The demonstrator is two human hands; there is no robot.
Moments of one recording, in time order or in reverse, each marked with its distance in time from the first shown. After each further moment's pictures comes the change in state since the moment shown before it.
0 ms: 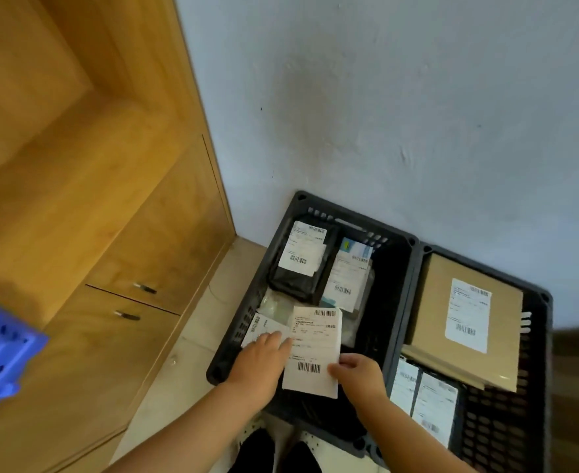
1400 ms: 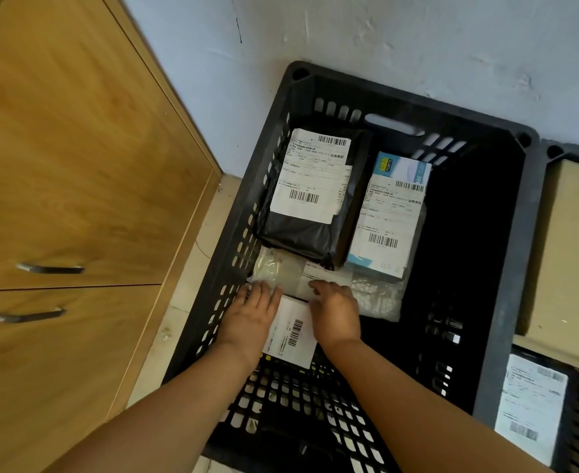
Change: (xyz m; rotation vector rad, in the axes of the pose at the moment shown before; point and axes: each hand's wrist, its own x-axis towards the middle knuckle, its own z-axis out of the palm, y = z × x) left_hand 0.181 -0.091 0.145 0.503 -0.145 -0.059; right_hand 0.230 0.041 0.124 -0.598 0.056 -0.443
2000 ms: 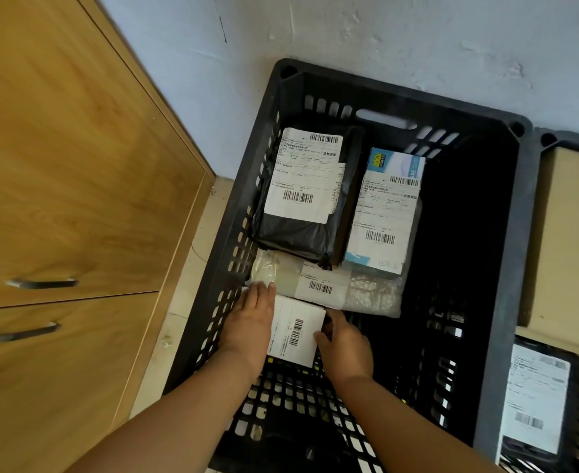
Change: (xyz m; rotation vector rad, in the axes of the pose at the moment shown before) left_hand 0.006 0.004 0.011 -0.107 0.062 -0.052; right_hand -0.038 0.024 0.023 0.149 -0.027 0.228
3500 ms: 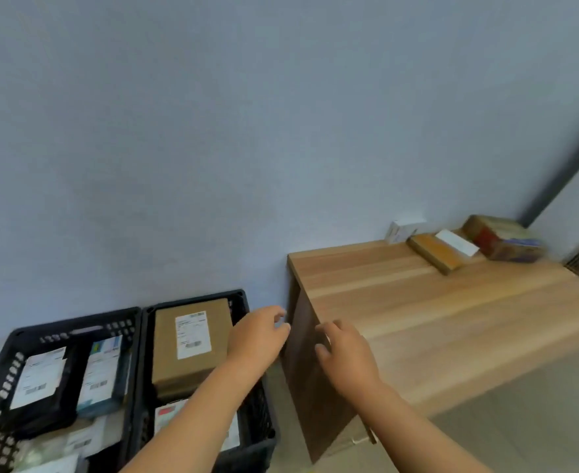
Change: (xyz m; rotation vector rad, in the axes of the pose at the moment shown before) left_hand -0.390 0.493 -0.384 -0.714 0.496 0.499; right_hand -0.488 0.303 -0.479 -0.061 0.778 -0.074
